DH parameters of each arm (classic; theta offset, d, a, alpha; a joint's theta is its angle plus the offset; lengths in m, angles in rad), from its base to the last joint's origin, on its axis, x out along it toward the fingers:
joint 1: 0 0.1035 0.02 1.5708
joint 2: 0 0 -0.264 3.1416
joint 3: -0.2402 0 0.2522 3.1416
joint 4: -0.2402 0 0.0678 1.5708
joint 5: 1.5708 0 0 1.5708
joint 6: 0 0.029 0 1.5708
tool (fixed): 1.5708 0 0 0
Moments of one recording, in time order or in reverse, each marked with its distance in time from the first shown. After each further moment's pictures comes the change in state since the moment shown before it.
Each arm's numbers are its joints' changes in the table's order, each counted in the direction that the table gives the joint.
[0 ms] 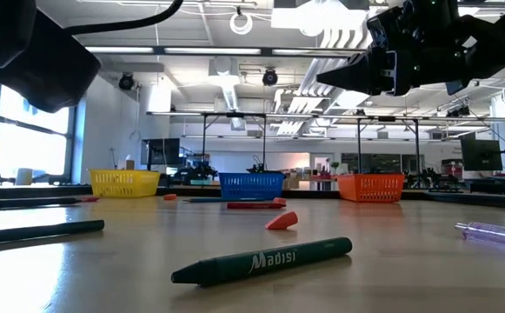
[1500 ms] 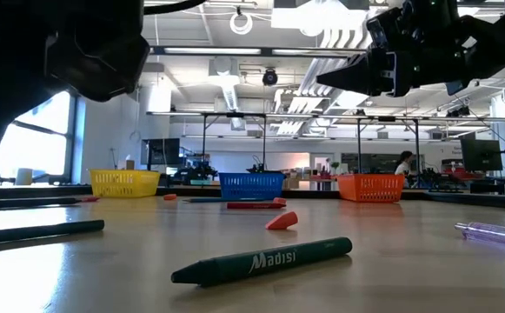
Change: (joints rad) left arm 0.032 -0.102 -0.178 -0.091 -0.105 0.008; right arm -0.001 0.000 0.000 -0.006 0.003 -0.003
